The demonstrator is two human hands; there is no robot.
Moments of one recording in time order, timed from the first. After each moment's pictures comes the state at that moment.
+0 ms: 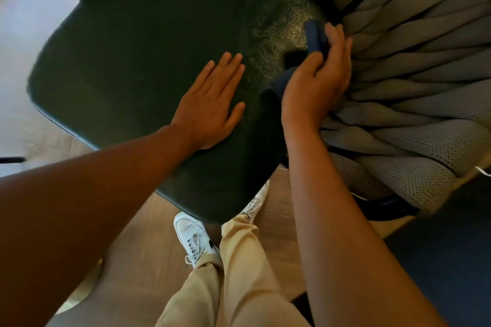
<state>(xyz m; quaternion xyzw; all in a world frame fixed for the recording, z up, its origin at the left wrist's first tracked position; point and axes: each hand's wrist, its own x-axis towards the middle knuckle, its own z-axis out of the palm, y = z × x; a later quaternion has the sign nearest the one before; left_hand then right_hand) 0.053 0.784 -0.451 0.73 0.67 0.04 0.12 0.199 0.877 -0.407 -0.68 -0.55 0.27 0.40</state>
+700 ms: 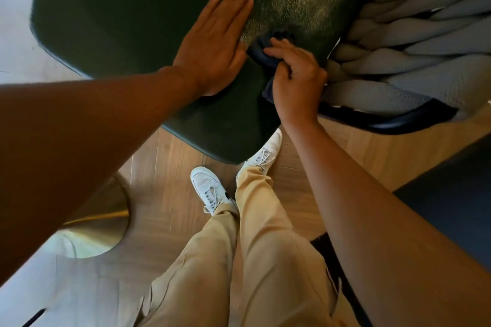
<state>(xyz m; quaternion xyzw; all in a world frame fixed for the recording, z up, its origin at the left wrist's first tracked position) 0.044 0.767 -0.441 0.74 0.65 0.03 0.15 0.227 0.780 -0.449 -0.56 -0.71 0.29 0.30</state>
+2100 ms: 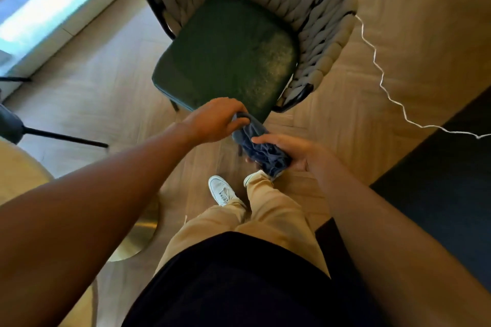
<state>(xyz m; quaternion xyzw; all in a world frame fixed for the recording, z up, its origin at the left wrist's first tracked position) 0.081 0.593 -0.158 0.72 0.61 0.06 0.34 0.304 0.628 -0.147 -0.49 -0.30 0.81 -0.15</state>
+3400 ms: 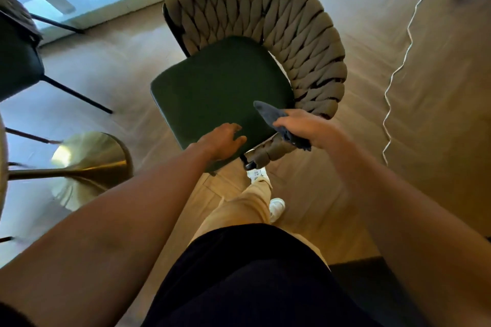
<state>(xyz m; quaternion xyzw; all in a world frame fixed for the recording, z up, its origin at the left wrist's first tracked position) 0.204 0.766 -0.157 0.34 0.84 0.06 0.43 0.334 0.969 -0.132 -0.30 -0.64 0.62 -0.34</state>
